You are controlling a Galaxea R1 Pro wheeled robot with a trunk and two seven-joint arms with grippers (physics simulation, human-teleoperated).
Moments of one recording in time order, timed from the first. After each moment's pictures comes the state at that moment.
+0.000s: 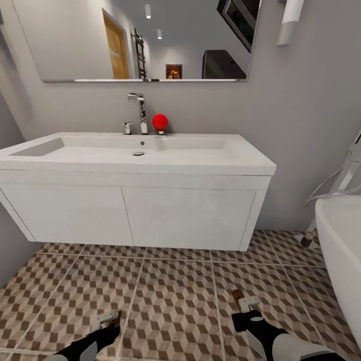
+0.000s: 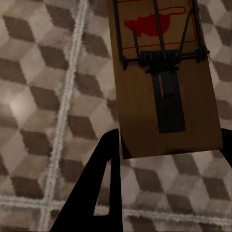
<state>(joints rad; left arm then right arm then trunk) -0.59 0.07 0.36 -0.04 -0.08 -0.03 -0.01 -0.68 0.00 0.16 -0.01 0.00 -0.02 -0.08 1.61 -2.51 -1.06</state>
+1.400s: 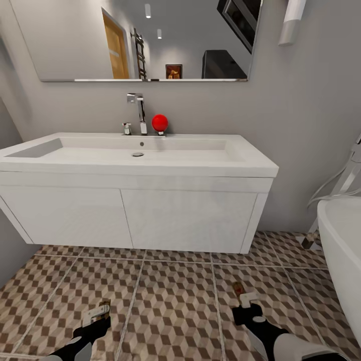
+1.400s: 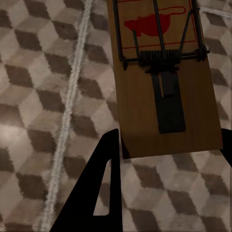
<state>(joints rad) -0.59 0.10 0.36 -0.03 -0.08 -0.22 0.06 -0.68 -0.01 0.15 -0.01 -0.01 -0.14 -0.08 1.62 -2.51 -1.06</state>
